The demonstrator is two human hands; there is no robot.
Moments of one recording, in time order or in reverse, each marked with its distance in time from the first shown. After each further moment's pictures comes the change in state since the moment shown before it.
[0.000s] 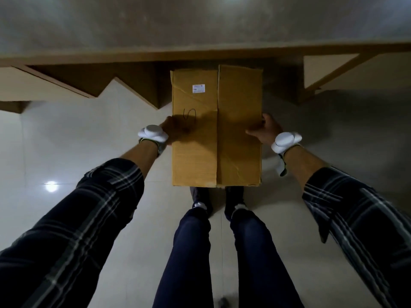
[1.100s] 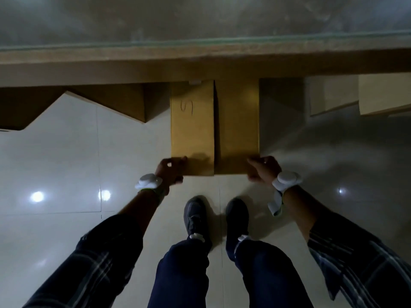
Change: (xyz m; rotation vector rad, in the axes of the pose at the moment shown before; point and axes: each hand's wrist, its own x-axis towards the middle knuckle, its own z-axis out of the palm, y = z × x) left_hand 0.157 -0.104 0.070 -0.639 0.136 -0.269; right_hand 0.135 0.084 0.073 0.480 -0.052 0.410
